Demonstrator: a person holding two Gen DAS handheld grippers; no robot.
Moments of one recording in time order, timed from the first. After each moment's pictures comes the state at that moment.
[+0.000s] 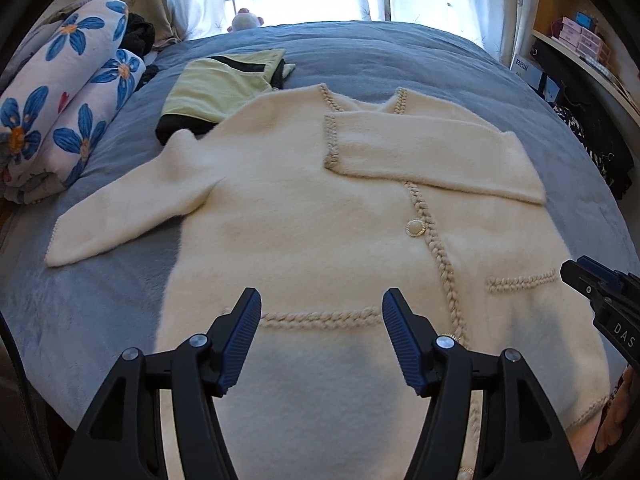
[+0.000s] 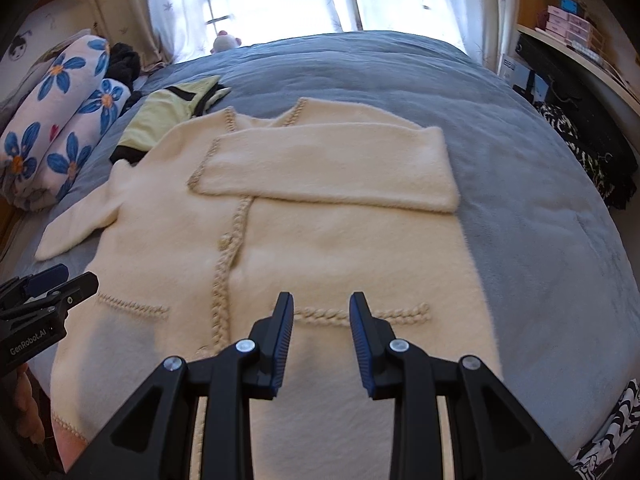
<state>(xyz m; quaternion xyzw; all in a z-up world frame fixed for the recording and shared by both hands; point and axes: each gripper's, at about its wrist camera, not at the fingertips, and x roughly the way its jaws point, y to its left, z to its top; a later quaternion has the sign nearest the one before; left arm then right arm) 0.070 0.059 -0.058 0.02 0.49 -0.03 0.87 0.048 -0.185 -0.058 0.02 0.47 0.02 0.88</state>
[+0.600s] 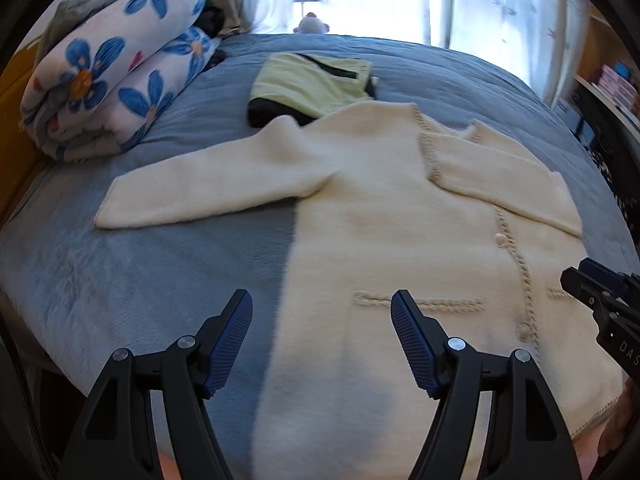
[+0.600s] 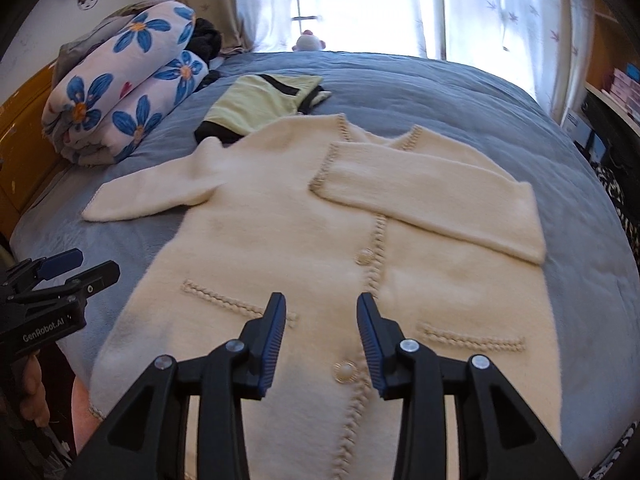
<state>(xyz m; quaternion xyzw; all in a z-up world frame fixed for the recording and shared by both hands) 0.038 0.192 -0.050 -0.04 0.48 0.04 0.88 0.046 -0.055 -0.044 -0.04 0.44 0.11 0.89</state>
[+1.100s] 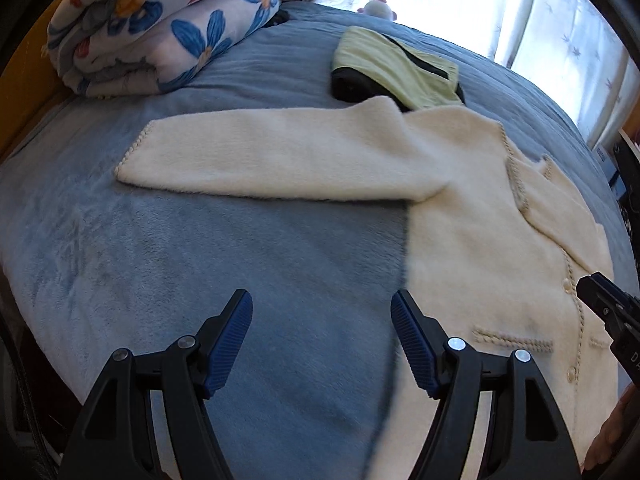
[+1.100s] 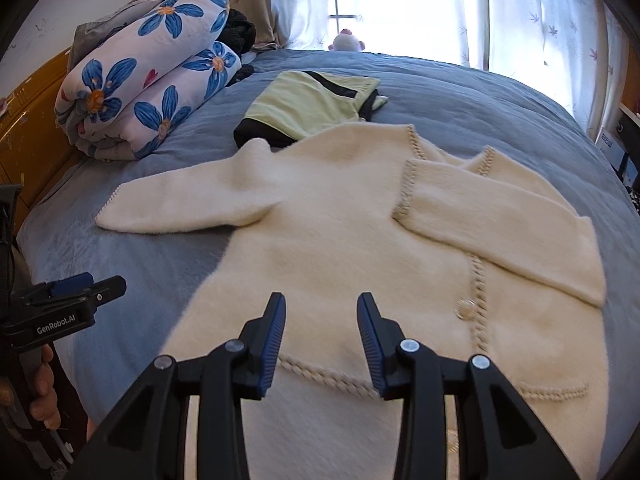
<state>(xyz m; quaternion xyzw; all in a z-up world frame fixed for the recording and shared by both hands) 0.069 0.312 -0.099 -0.12 0.50 0.09 0.85 0.098 0.042 -0.067 -0.04 0.44 0.16 0.88</state>
